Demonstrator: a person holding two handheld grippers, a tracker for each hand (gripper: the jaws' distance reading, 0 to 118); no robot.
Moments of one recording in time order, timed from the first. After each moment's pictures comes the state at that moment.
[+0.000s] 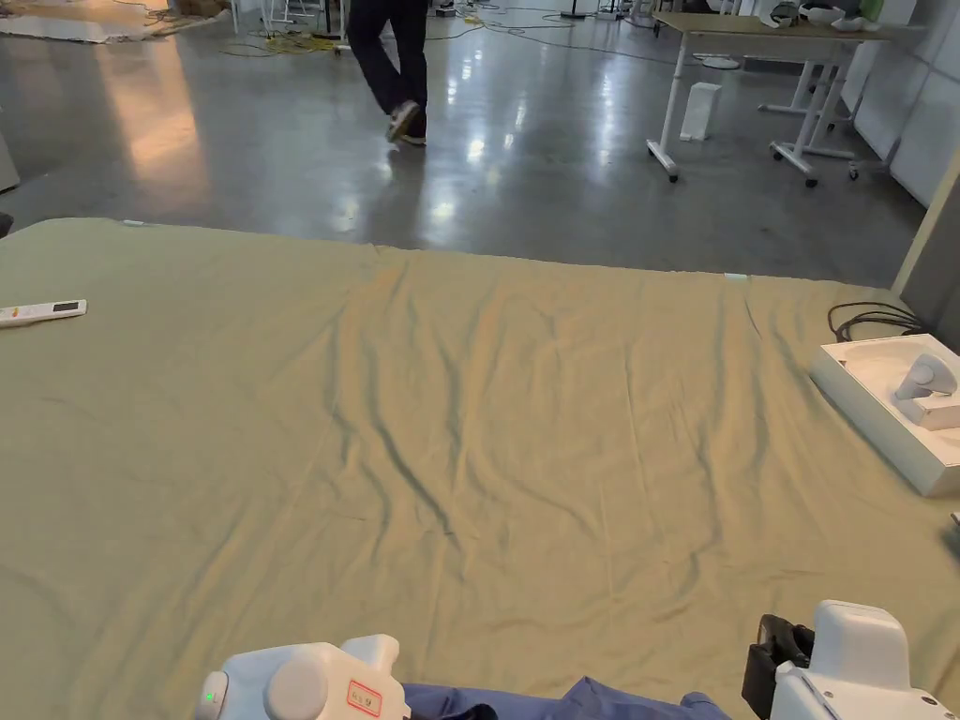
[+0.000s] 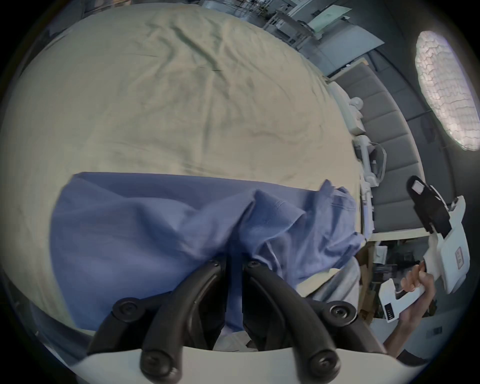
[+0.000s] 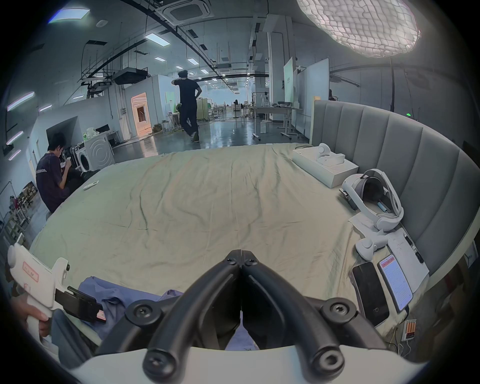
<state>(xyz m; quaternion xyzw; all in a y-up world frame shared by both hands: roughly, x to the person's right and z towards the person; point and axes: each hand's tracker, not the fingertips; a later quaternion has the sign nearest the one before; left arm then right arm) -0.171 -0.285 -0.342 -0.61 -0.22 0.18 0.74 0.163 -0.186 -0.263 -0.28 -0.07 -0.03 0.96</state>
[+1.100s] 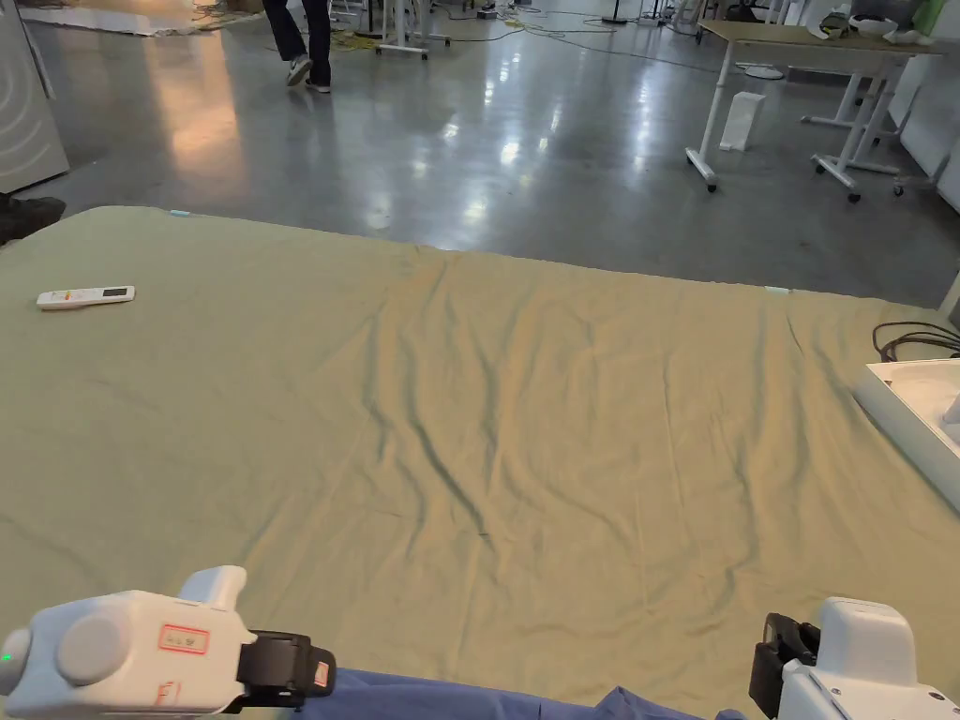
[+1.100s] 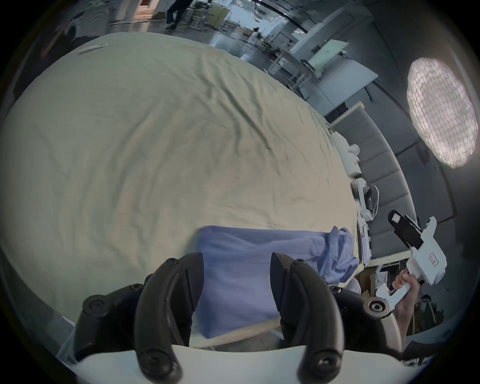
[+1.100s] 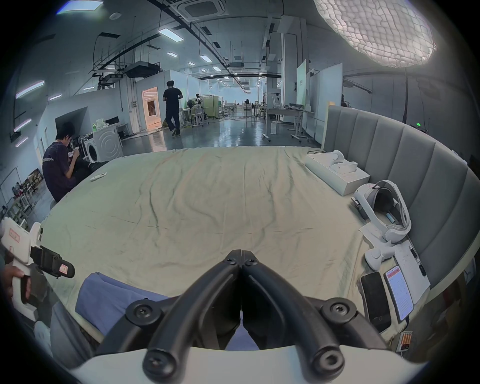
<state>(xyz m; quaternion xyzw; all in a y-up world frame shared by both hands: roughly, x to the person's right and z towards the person) -0.339 -0.254 -0.345 -0.52 -0.16 0.22 0.81 0.140 -0.181 -0.278 -0.28 -0.04 -0.01 0.96</state>
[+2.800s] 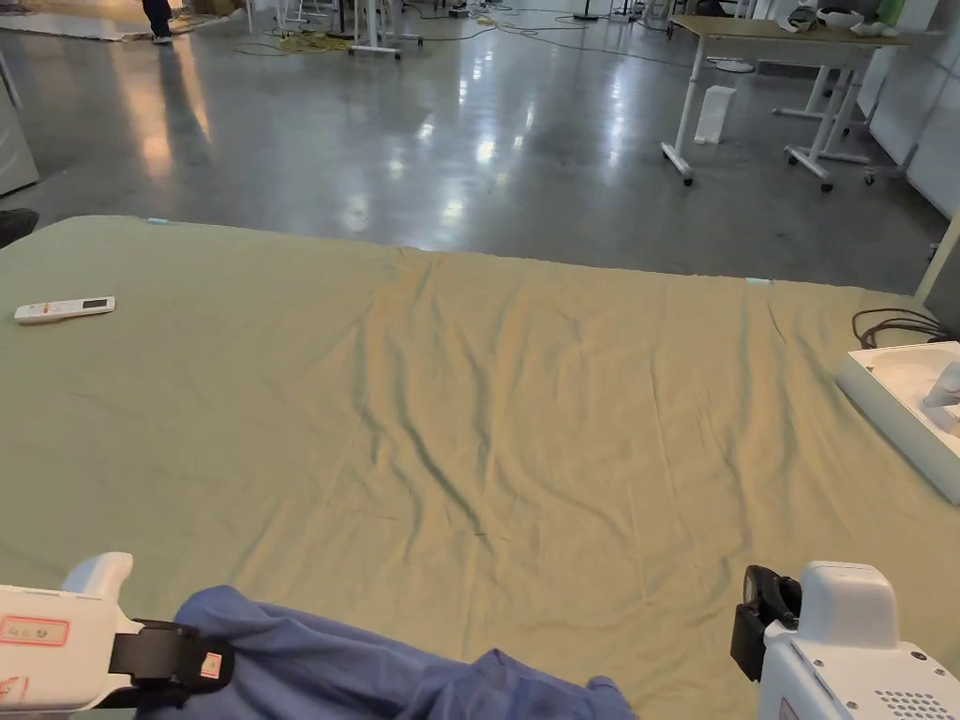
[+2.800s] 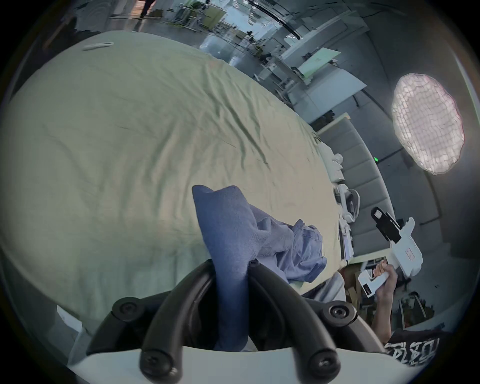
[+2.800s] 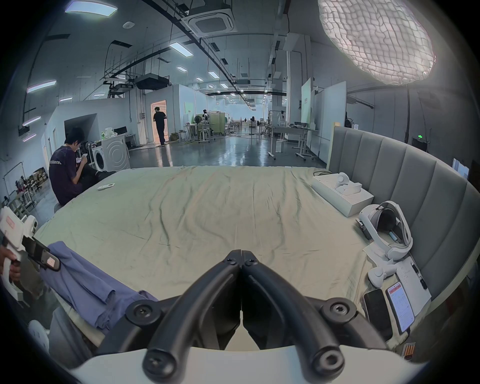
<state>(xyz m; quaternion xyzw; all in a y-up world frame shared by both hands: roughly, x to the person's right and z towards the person) -0.399 -0.206 -0.332 -0.51 -0.19 0.24 0.80 0.120 -0.166 -0.275 -0.22 -0.03 0.01 0.97</state>
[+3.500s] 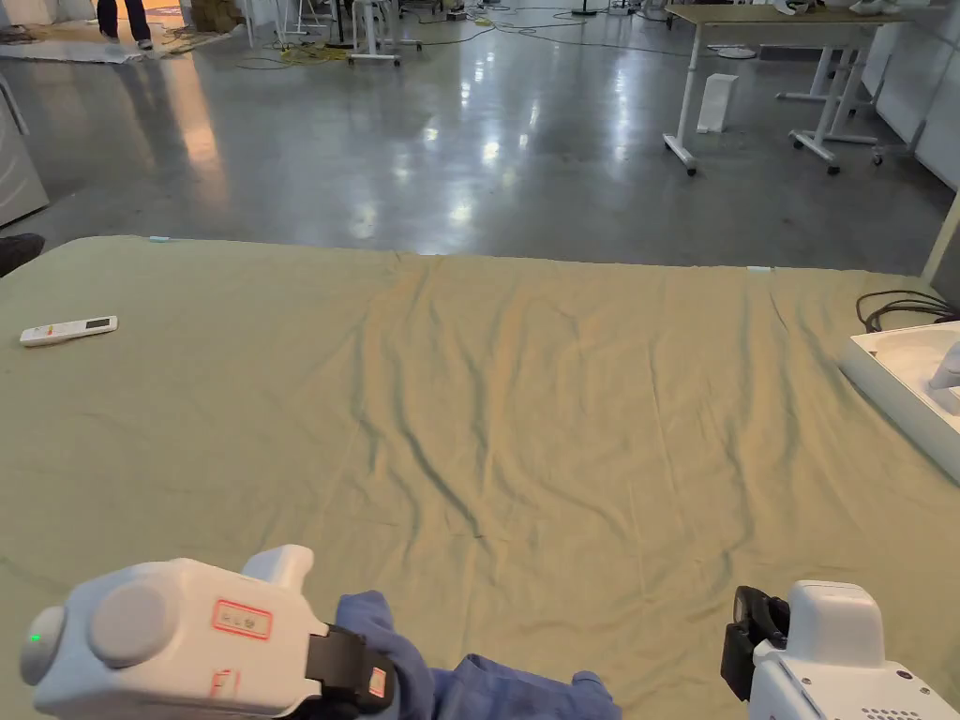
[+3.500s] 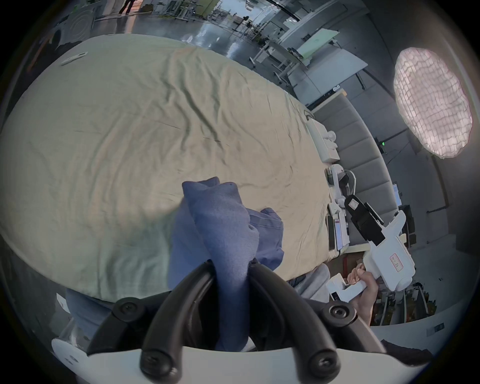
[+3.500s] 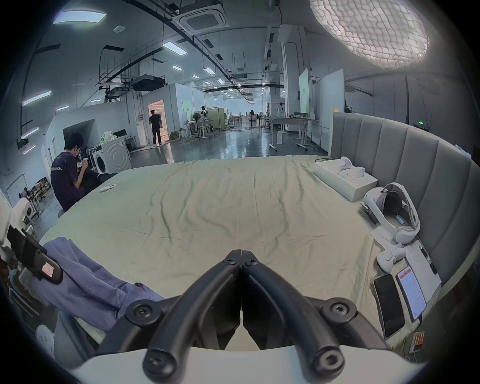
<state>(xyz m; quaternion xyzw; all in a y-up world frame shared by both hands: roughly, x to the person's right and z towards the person) -0.241 -0.160 -0.331 -0.56 -0.21 0.20 0.78 0.134 -0.188 -0.271 -0.24 -0.02 -0.03 0.97</state>
